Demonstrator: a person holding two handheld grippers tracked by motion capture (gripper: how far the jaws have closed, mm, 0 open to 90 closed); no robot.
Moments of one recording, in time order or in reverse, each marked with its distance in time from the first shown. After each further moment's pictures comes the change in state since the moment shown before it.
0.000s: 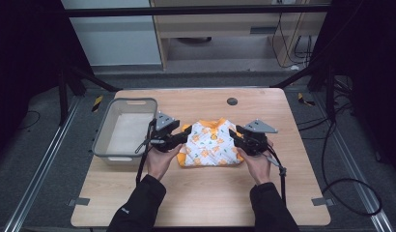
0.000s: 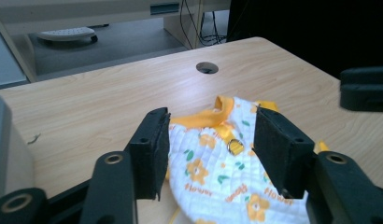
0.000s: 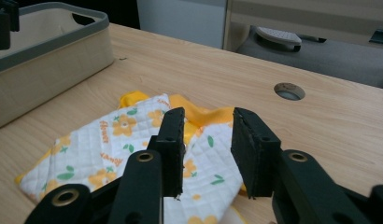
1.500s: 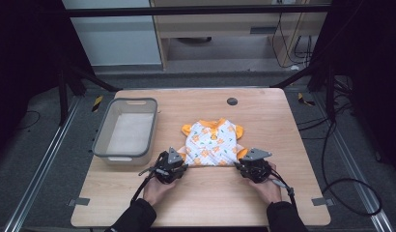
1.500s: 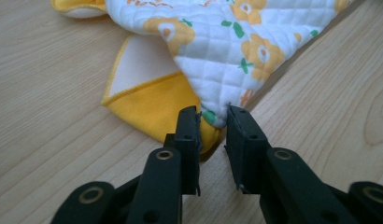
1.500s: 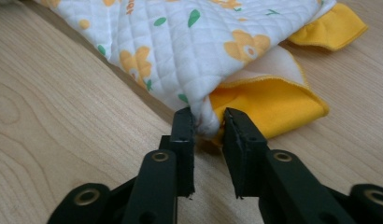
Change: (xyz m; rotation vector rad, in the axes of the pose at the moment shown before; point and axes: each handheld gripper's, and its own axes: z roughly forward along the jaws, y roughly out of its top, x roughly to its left) left arm -0.012 -0.103 0.017 0.361 -0.077 0.219; right arm 0.002 -0.087 -0.005 0.307 0.105 -0.183
